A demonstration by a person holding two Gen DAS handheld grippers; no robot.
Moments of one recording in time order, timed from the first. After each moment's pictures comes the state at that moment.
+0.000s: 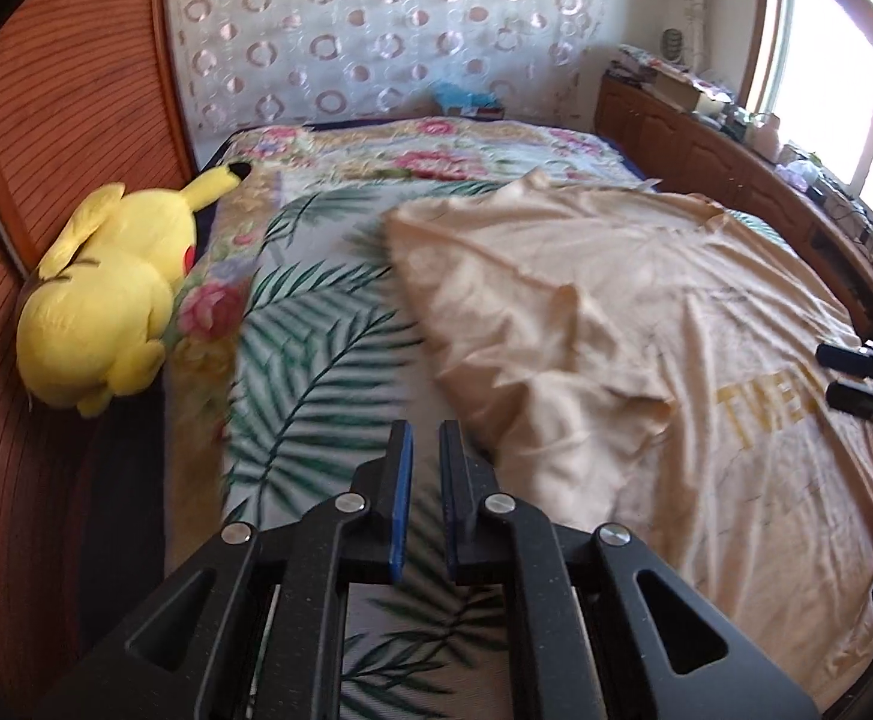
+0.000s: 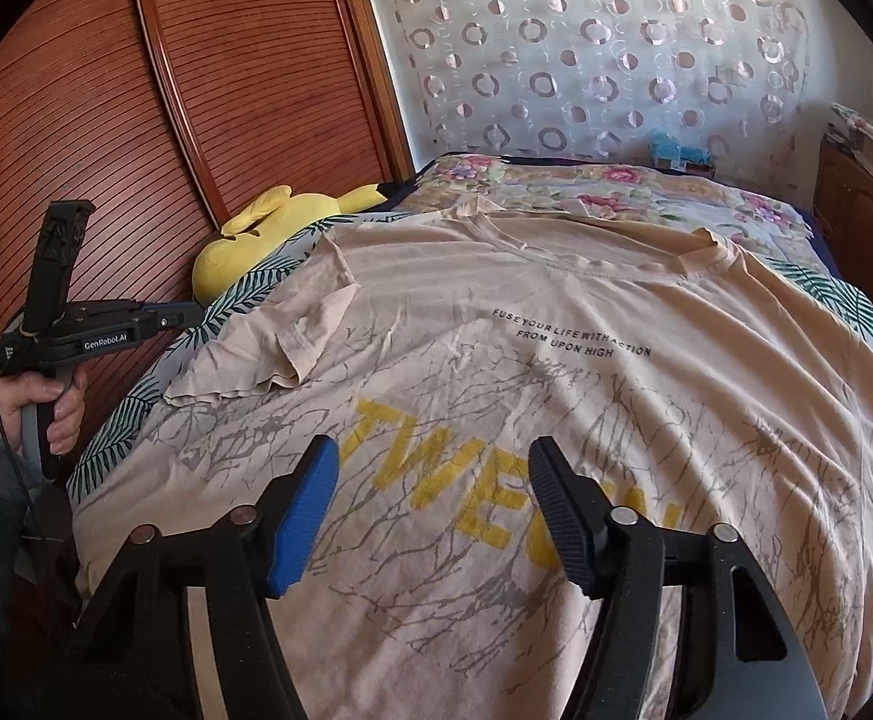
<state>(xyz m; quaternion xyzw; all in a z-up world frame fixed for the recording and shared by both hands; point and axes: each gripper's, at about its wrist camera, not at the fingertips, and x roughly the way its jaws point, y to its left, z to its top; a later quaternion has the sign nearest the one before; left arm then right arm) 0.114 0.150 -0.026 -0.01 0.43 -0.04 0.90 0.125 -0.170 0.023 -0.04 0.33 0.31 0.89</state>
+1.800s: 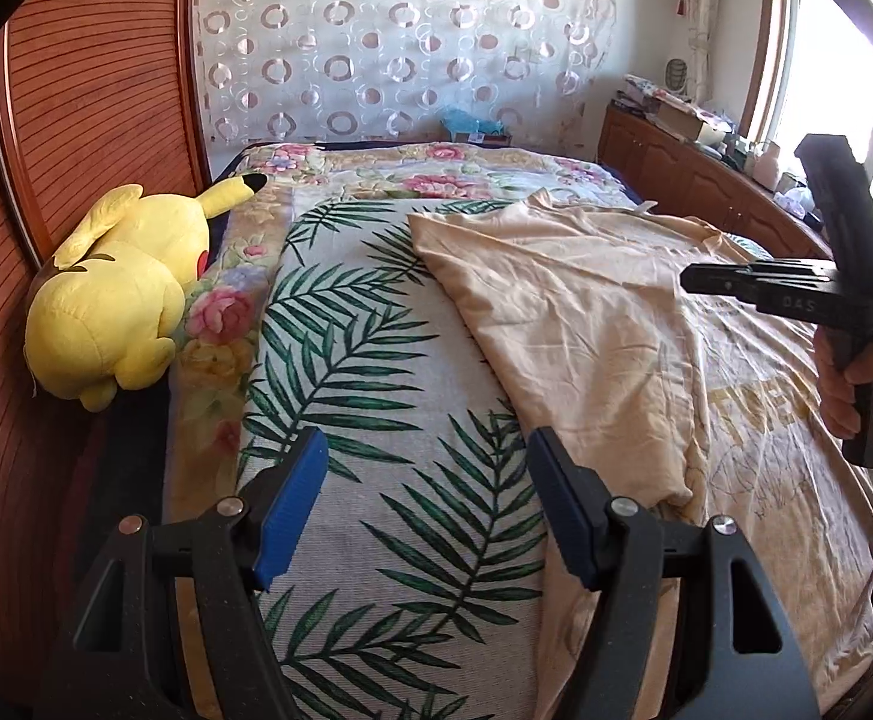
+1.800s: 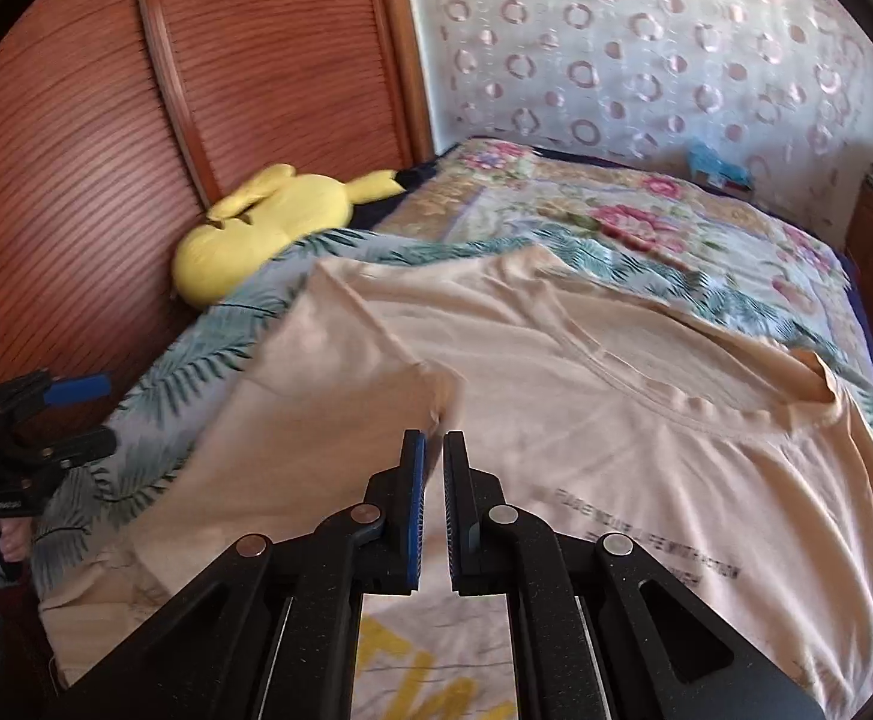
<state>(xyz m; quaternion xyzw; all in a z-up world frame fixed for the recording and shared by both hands) 0.094 0.153 -0.024 -0.02 0.39 -0.04 0.92 0.229 -0.075 0.013 -0.08 0.36 0.30 0.88</state>
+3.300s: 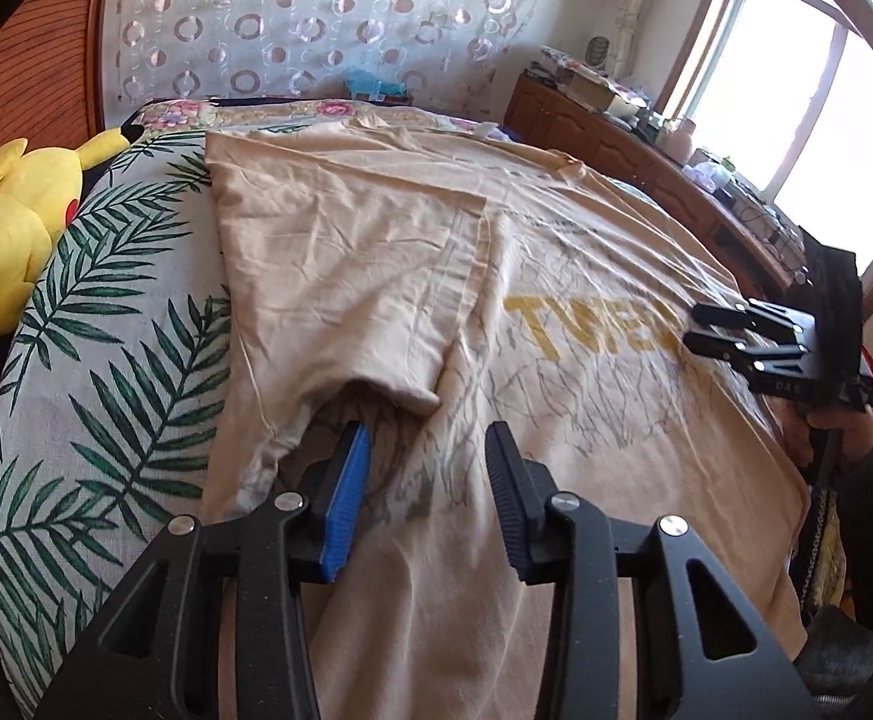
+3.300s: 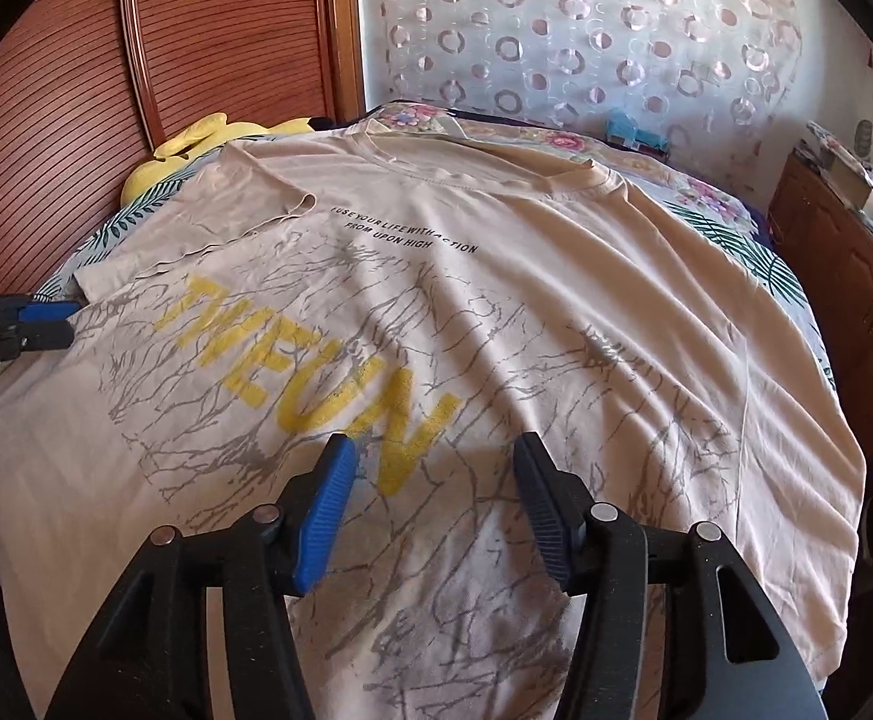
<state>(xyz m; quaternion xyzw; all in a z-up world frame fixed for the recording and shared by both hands) 0.067 0.060 -0.047 -0.08 0.43 -0.15 0.89 0.048 -0.221 0.002 -0.12 0.36 0.24 0.89</state>
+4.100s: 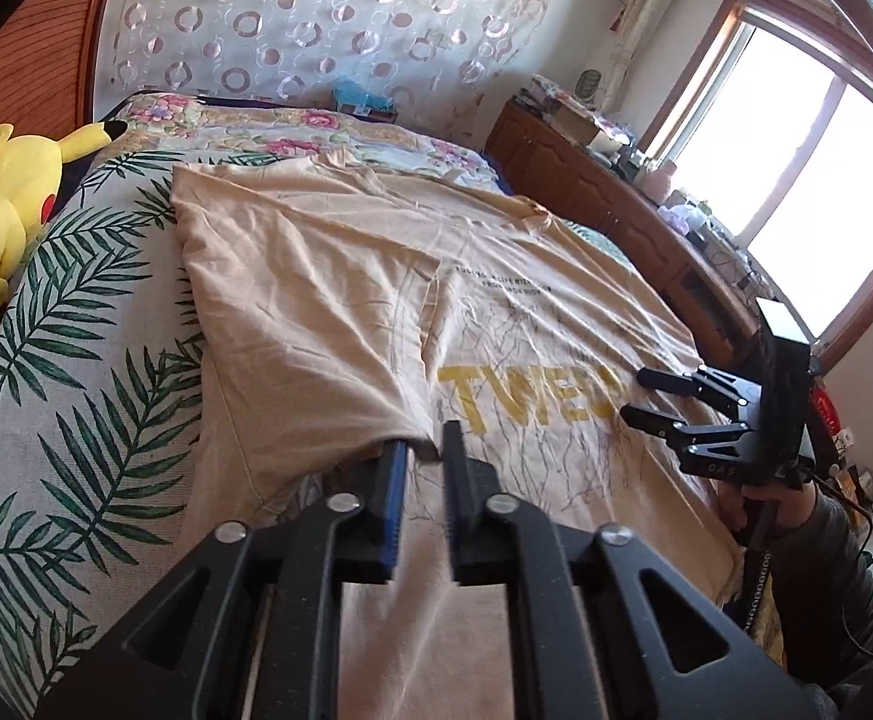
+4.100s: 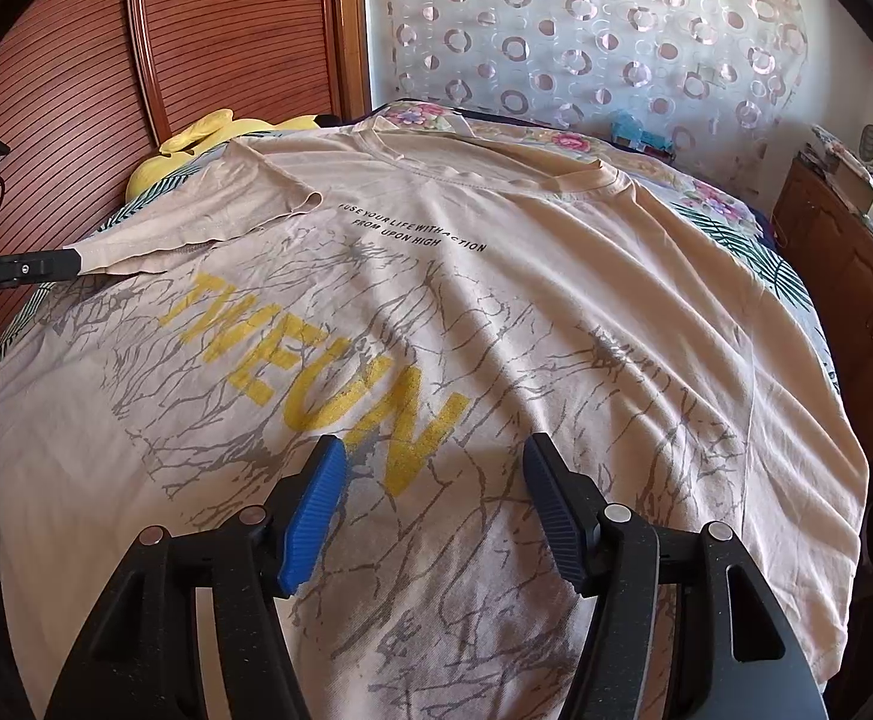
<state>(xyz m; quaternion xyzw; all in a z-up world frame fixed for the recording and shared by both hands) 0.078 0.050 -0.016 -0.13 0.42 -0.18 0.88 0.066 -0.210 0.004 -0.12 0.37 0.25 0.89</state>
